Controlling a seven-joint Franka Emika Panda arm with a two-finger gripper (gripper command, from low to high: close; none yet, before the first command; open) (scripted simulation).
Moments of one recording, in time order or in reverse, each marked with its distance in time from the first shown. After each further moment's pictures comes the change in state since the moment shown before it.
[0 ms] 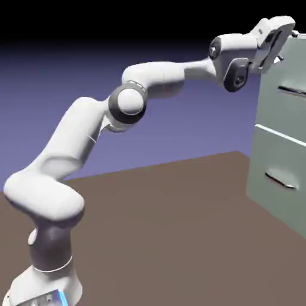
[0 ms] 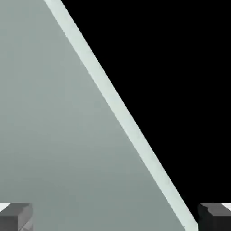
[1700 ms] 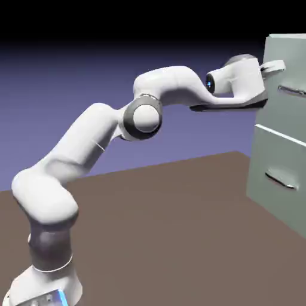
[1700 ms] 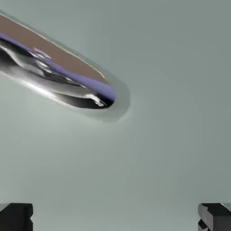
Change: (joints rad) arm -0.243 0.067 0.219 0.252 -2.218 0.115 -0.488
